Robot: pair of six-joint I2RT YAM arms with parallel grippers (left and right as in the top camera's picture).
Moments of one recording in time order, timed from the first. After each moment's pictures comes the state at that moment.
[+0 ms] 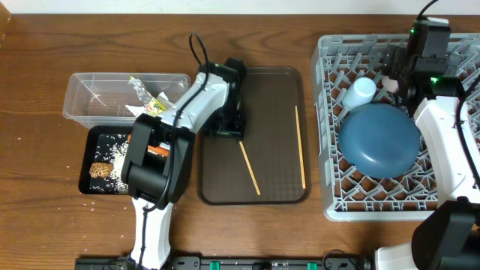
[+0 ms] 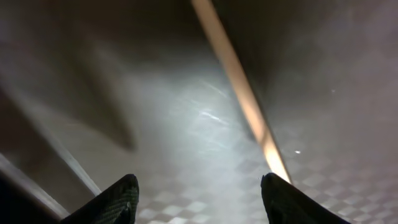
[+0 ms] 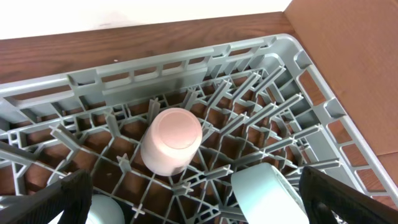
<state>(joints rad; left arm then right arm) -0.41 2.15 1.61 -1.17 0.14 -0.25 -0.05 1.64 1.38 -0.46 0.42 0.05</state>
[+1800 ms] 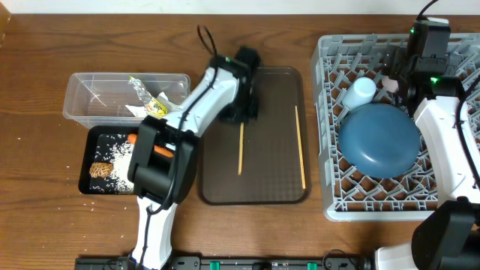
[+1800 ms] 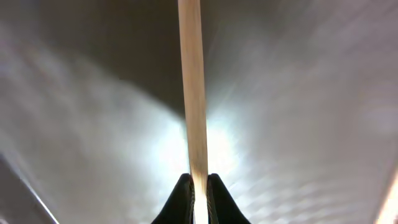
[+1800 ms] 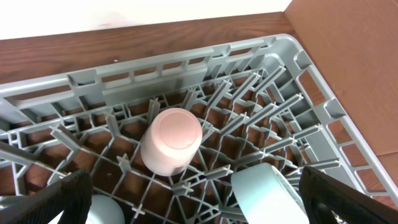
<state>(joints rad) -0.45 2.17 1.78 -1.08 0.13 -0.36 -0.05 1.64 1.38 -0.46 0.42 0.05</state>
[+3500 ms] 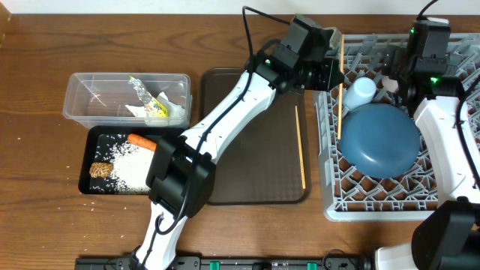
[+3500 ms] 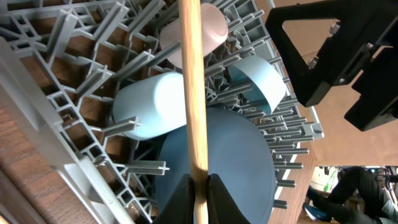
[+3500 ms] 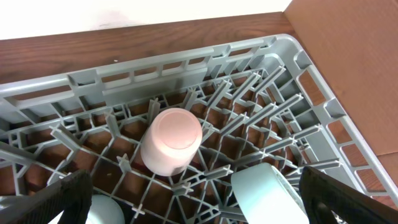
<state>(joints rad) -0.65 2.17 1.98 -0.50 0.57 -0.55 -0.05 1.64 1.38 -0.46 0.42 0.05</state>
